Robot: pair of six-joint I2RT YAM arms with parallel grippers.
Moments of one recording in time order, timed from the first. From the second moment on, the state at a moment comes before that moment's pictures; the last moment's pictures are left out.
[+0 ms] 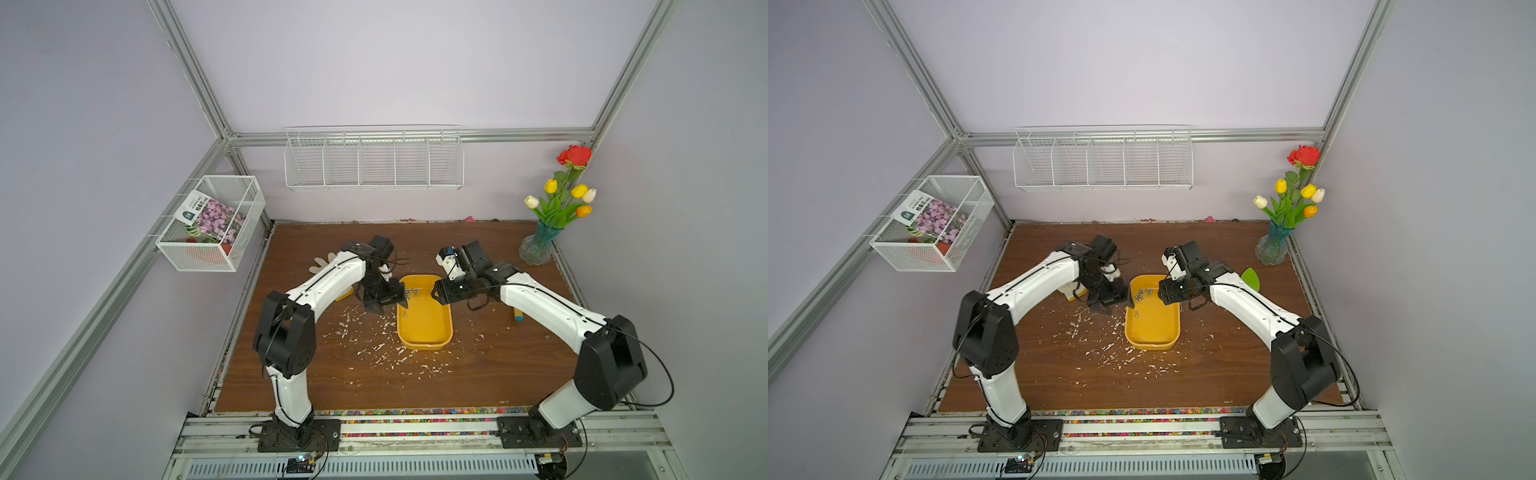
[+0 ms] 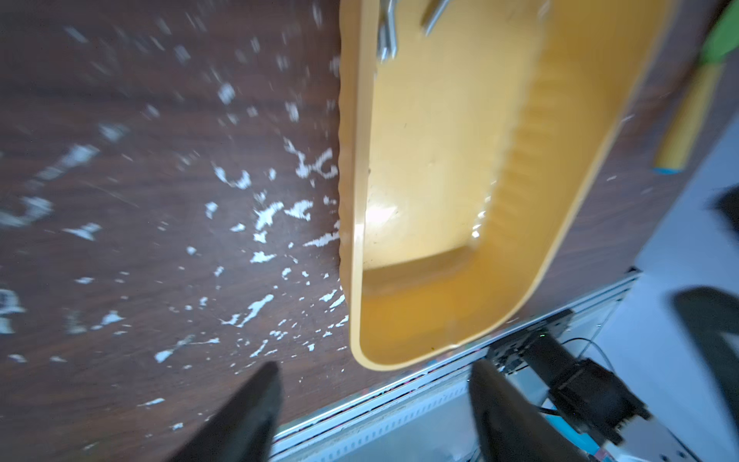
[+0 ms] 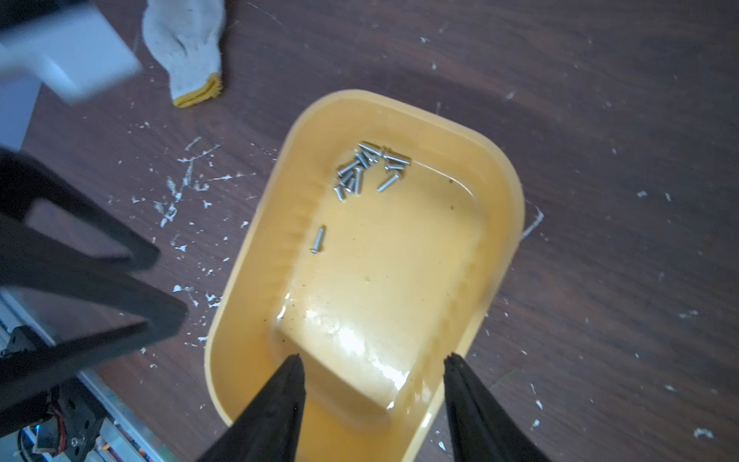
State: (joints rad) left arm -0.52 1.80 1.57 -1.11 0.44 -0.55; right arm 0.54 1.61 1.27 -0.67 -0.21 0.19
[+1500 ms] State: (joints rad) left arm -0.31 1.69 1.12 -0.35 0.63 -0.75; right arm 0.72 2.09 1.59 -0.82 -0.14 0.27
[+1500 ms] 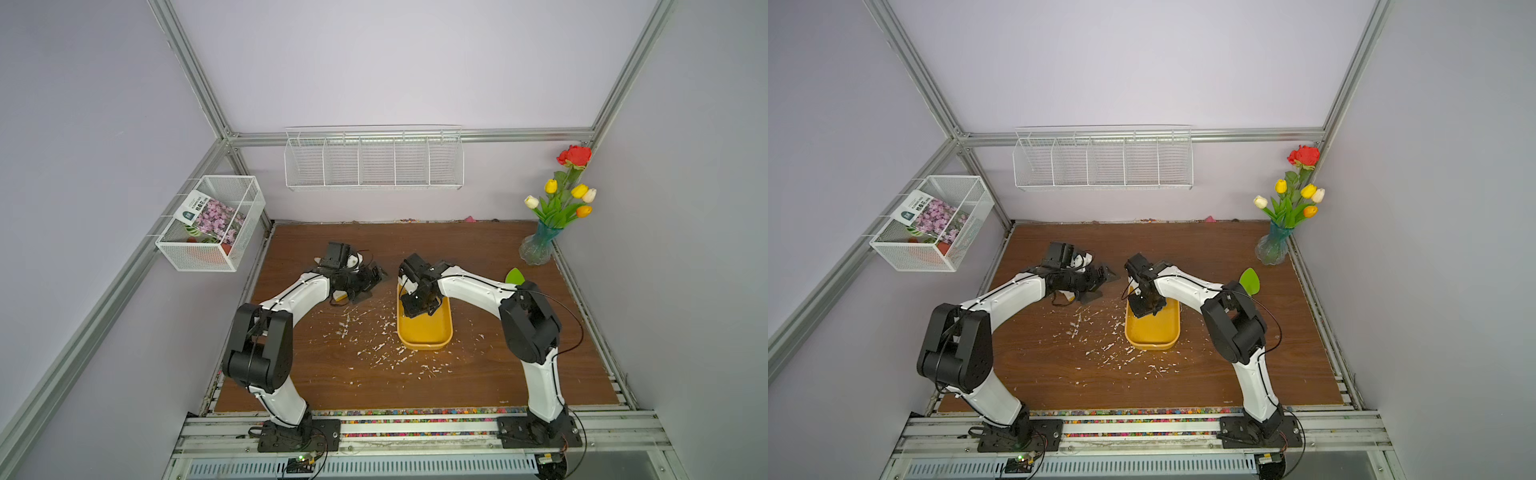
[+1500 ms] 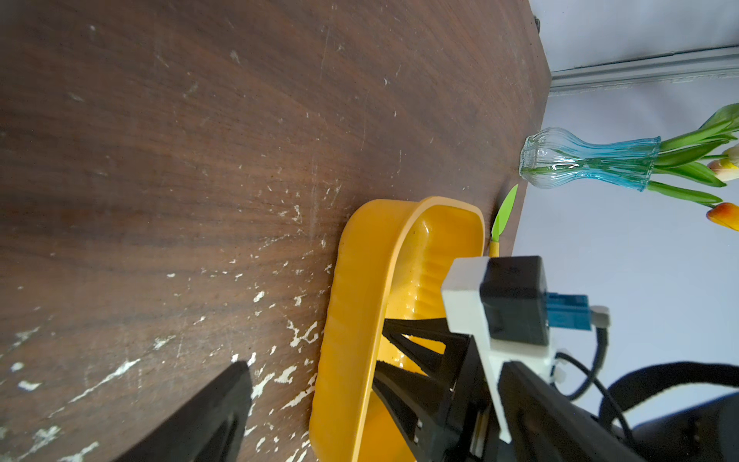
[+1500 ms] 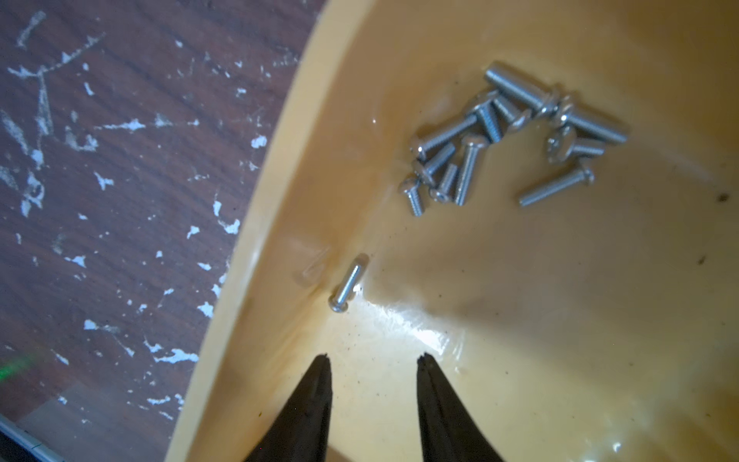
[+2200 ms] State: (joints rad) left arm -0.31 1.72 1.11 -0.43 0.63 -0.71; right arm 0.73 2.17 1.64 -0.79 -0.10 0.32
